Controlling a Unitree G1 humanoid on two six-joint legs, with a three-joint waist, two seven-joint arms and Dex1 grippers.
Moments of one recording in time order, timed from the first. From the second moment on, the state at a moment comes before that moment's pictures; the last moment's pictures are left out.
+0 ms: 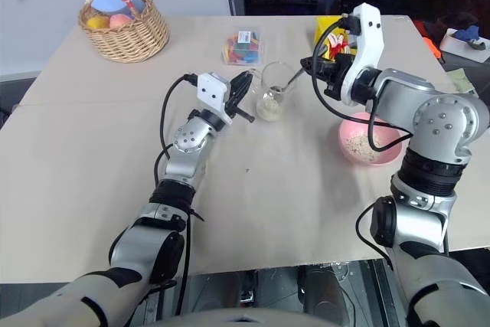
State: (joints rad) left arm -0.75 0.15 -0.01 0.62 -0.04 -0.38 -0.40; right arm -0.91 -0.34 -0.36 -0.21 0.88 1.39 0.11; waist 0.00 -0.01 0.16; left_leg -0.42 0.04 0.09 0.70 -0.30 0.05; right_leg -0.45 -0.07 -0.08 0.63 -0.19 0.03
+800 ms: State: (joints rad) left arm -0.83 0.12 -0.01 0.73 -0.02 -0.43 -0.42; right arm -0.91 -0.28 -0.46 -0.17 0.88 1.42 0.04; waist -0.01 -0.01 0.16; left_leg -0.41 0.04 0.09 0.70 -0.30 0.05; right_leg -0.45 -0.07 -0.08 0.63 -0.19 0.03
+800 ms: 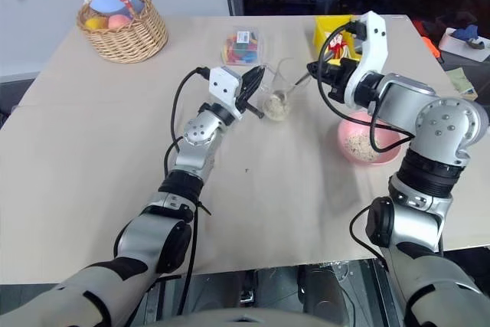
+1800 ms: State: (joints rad) left arm -0.86 0.10 -0.03 0.84 0.02 -0.49 -0.43; right arm -0.97 -0.19 -0.93 -0.14 1.12 1.57 -0.32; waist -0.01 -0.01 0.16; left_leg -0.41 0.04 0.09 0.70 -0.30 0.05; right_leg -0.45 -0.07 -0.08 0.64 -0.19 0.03
